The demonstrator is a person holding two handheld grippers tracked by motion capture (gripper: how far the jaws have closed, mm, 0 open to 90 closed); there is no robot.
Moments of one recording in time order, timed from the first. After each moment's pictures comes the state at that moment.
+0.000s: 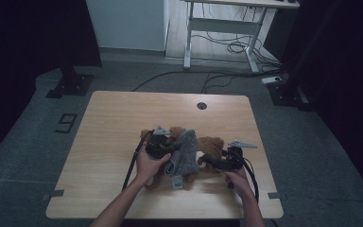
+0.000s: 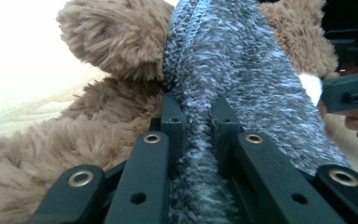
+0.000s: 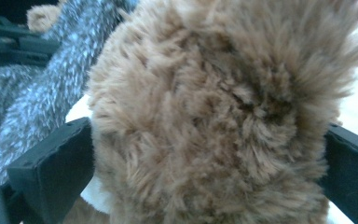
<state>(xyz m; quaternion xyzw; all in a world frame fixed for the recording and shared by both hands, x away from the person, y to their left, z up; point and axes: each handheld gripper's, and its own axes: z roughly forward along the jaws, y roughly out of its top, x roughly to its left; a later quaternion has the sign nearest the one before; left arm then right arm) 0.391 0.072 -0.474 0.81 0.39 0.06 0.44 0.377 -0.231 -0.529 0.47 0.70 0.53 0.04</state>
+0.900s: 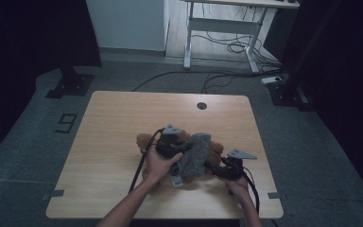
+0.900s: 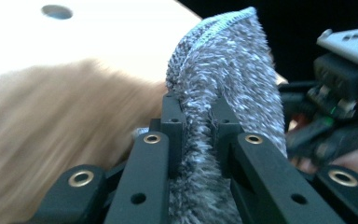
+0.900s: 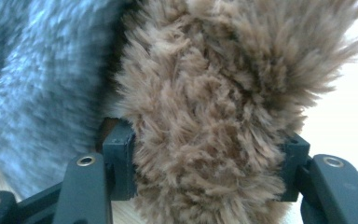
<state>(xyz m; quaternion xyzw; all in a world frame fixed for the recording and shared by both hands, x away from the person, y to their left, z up) 0.383 0.020 -0.443 0.81 0.35 0.06 0.47 0.350 -0.229 -0.540 0.42 0.72 0.54 0.11</state>
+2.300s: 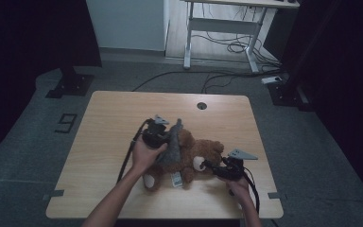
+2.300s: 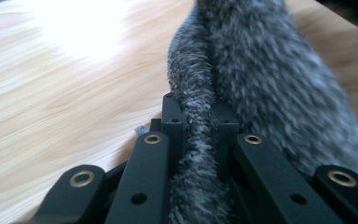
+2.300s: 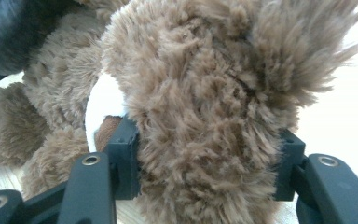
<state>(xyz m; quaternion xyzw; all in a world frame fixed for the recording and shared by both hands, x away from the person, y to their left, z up) 0.409 0.057 -0.437 0.83 0.40 0.13 0.37 0.349 -0.231 -0.538 0.42 0.72 0.54 0.11</state>
